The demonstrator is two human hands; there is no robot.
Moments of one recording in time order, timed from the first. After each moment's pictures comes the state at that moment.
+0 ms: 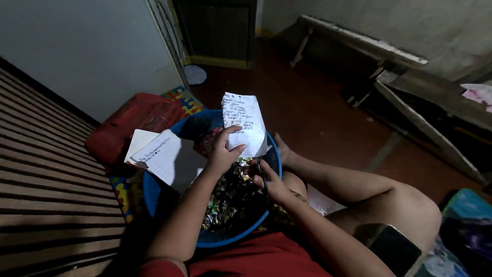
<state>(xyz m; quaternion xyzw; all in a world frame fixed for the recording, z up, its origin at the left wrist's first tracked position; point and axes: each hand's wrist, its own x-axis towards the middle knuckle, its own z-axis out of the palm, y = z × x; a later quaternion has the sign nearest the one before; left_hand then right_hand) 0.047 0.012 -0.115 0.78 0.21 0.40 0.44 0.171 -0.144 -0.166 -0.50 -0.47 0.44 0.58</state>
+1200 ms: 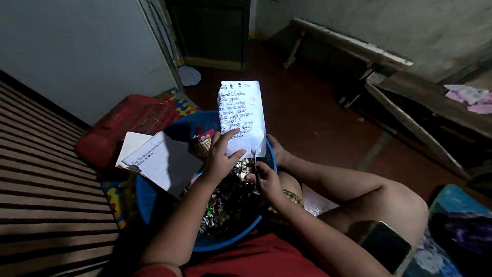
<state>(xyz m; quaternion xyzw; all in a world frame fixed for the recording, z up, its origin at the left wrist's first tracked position) 0.048 -0.001 -0.115 0.82 0.18 0.45 0.29 0.163 -0.148 -0.161 -0.61 -0.41 0.32 0.59</state>
